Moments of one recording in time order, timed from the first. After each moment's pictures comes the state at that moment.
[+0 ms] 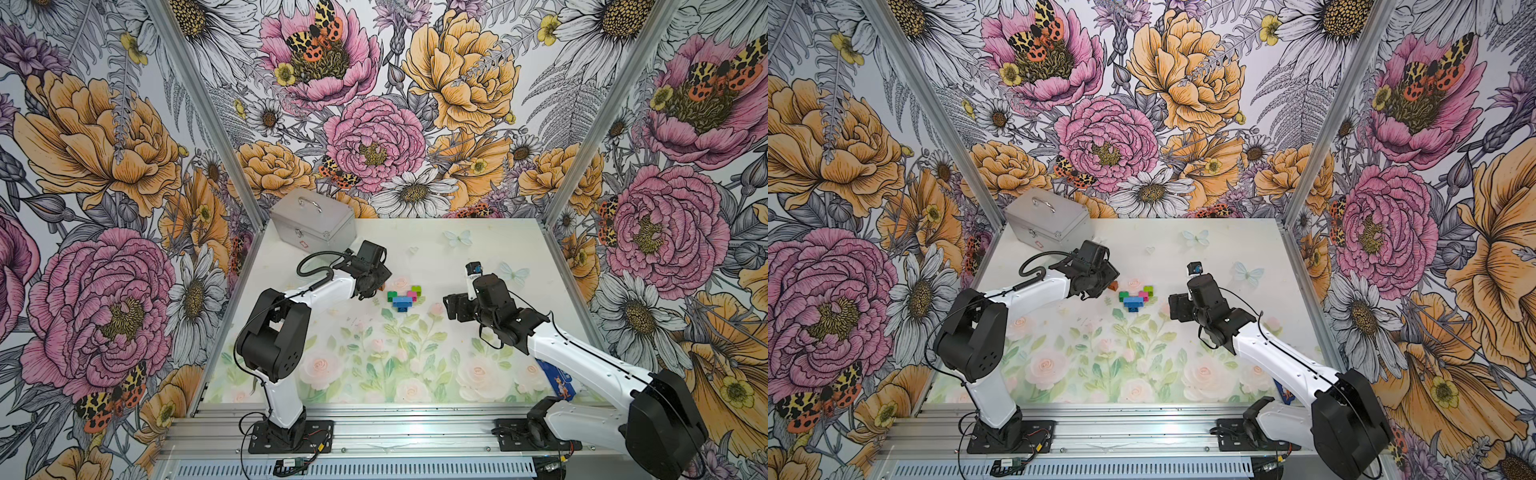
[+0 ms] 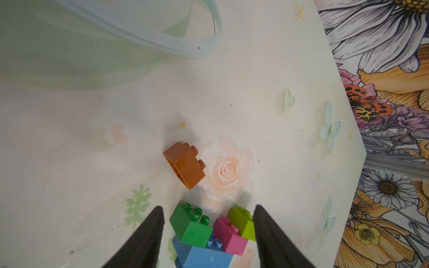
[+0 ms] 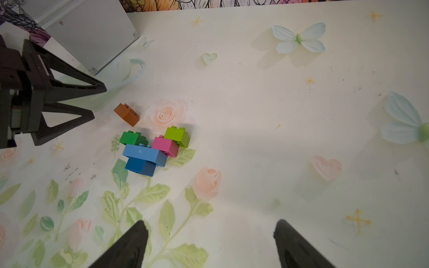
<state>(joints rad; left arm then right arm) -0.49 1.80 1.20 -0.35 -0.05 -1.17 0.55 1.20 0.73 -0.25 0.11 0.34</state>
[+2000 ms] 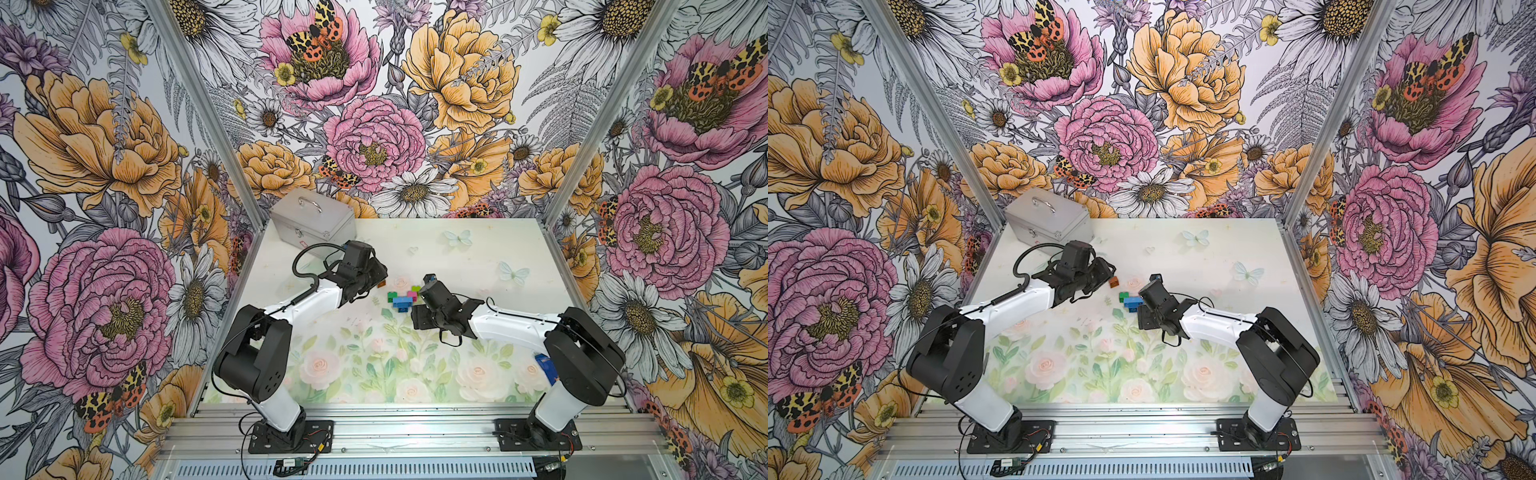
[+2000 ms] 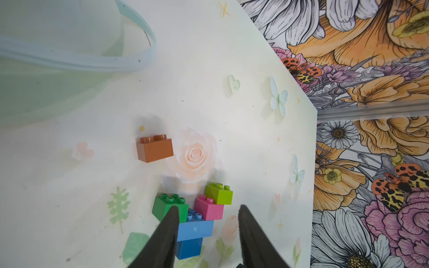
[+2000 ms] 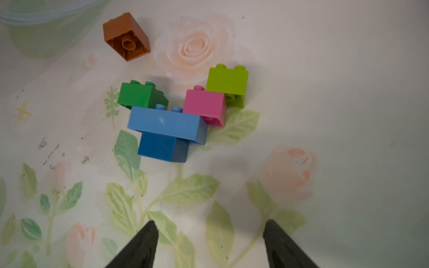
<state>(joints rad) -0.43 1.62 1.06 -0.20 0.05 -0.96 0.75 1.71 0.98 -0.25 0.12 0.55</state>
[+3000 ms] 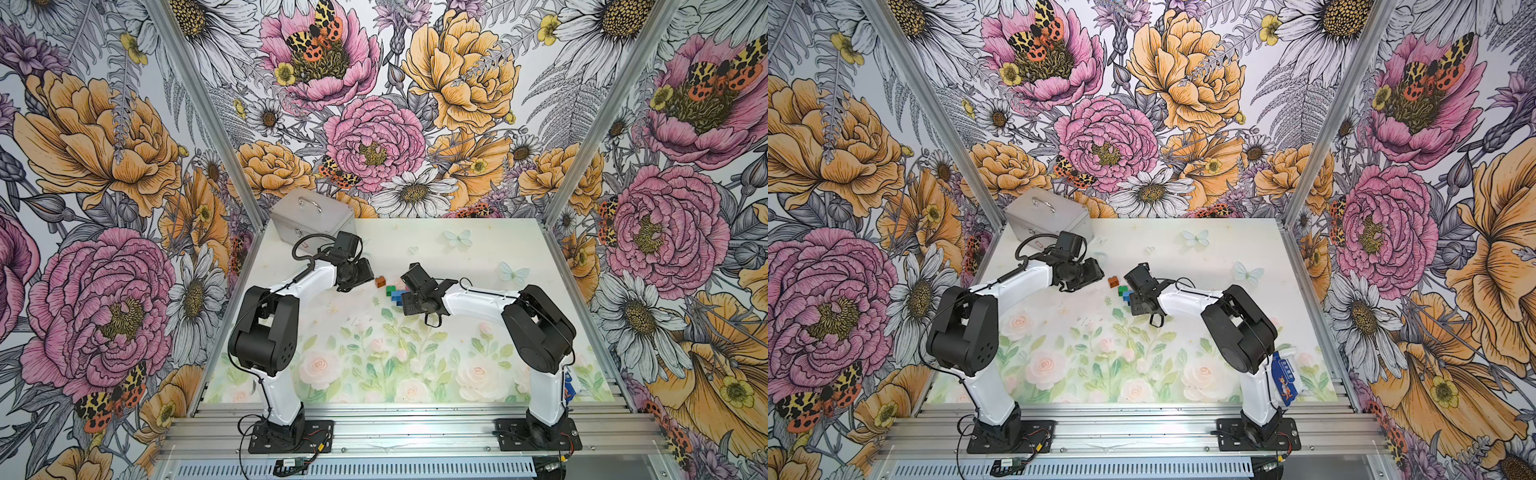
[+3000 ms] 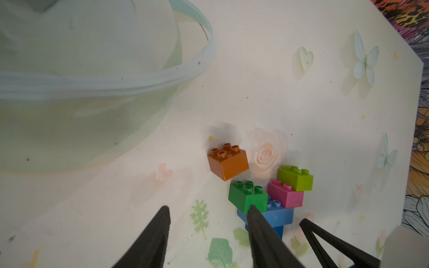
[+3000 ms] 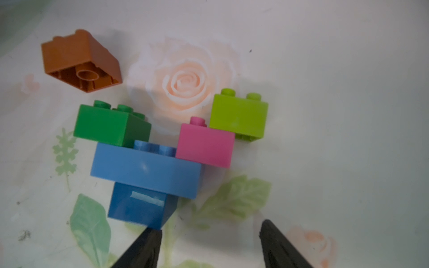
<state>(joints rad) -0.32 1.84 1.31 -0.52 0.14 -0.60 0.72 1.97 1.28 -0.39 0.18 0.46</state>
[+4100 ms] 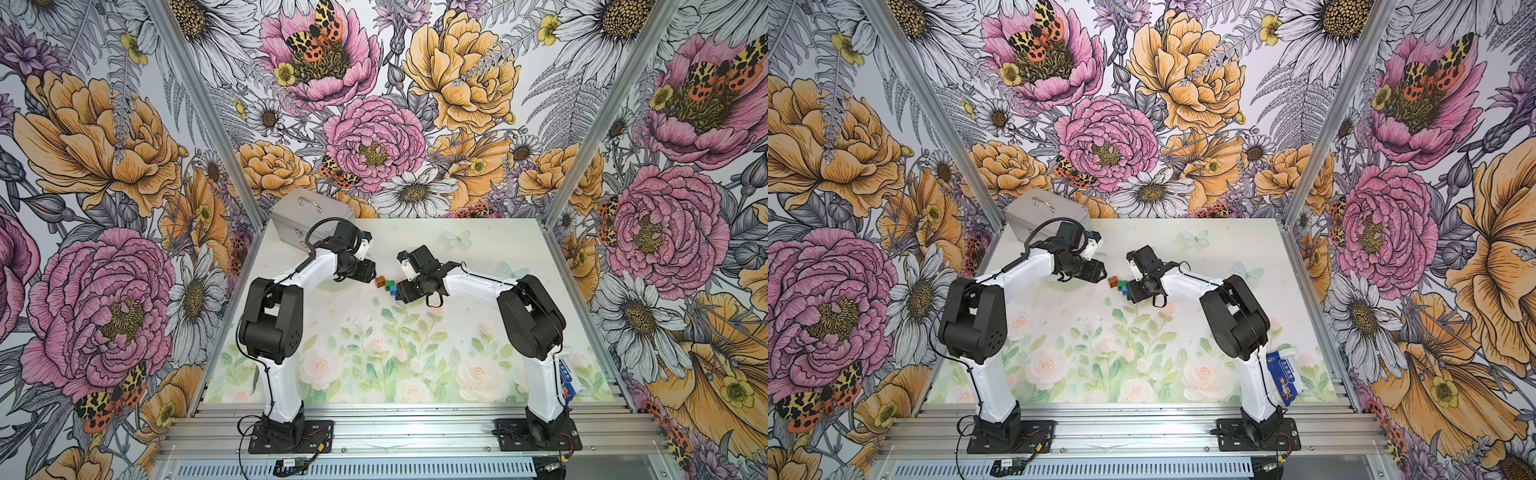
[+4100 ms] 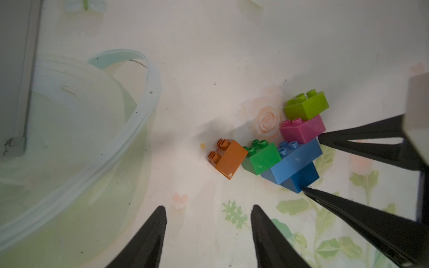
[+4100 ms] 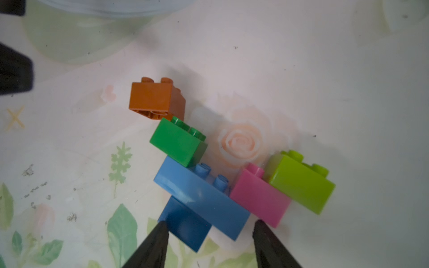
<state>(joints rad) -0.29 1.91 1.45 -0.65 0.23 0.06 0.61 2.08 1.48 -0.41 -0.15 0.11</state>
